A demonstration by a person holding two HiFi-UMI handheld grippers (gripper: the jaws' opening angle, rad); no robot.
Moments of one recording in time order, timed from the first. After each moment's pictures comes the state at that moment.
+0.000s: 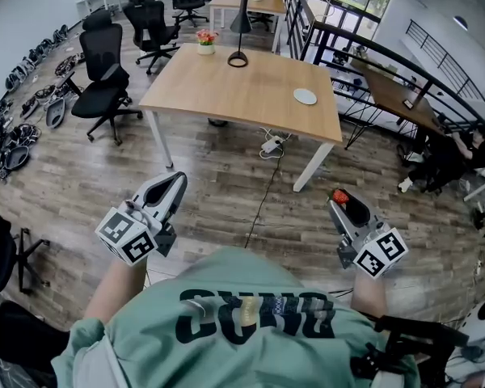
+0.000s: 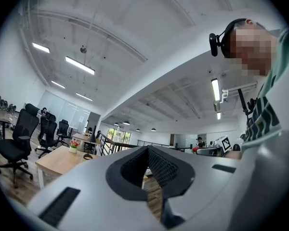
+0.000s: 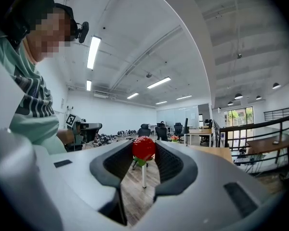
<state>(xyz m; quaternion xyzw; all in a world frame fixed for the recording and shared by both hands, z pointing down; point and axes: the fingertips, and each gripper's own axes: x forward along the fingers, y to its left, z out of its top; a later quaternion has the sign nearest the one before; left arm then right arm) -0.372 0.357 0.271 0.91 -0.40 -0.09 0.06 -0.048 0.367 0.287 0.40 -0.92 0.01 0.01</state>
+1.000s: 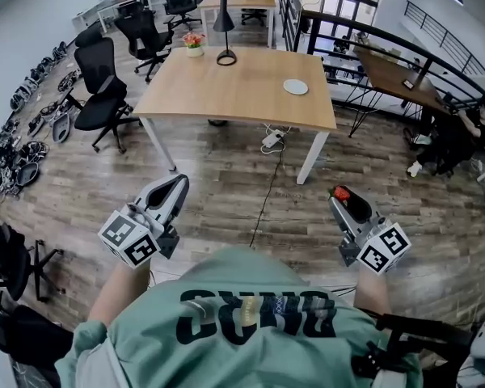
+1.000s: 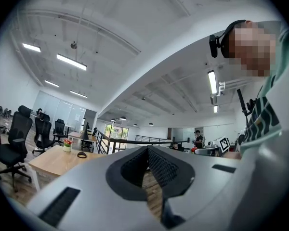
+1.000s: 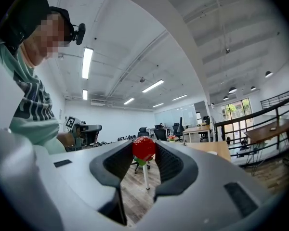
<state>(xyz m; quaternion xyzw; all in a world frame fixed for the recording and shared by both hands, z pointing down) -0.270 0.362 0.269 0.92 -0.39 -0.05 0.05 0.048 0.374 0.314 0.40 -0.91 0.05 -0.04</state>
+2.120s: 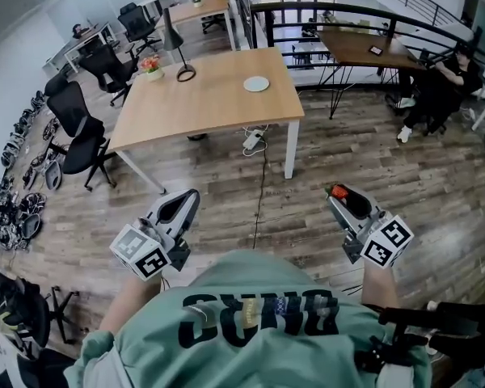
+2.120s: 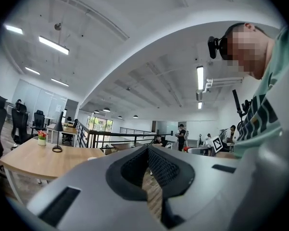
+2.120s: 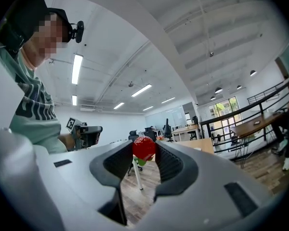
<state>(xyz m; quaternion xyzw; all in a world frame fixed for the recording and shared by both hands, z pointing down) -0.132 0.348 0.289 0.96 -0.29 0.00 0.07 0.154 0.390 0.345 0.45 -0.89 0.07 -0.07</state>
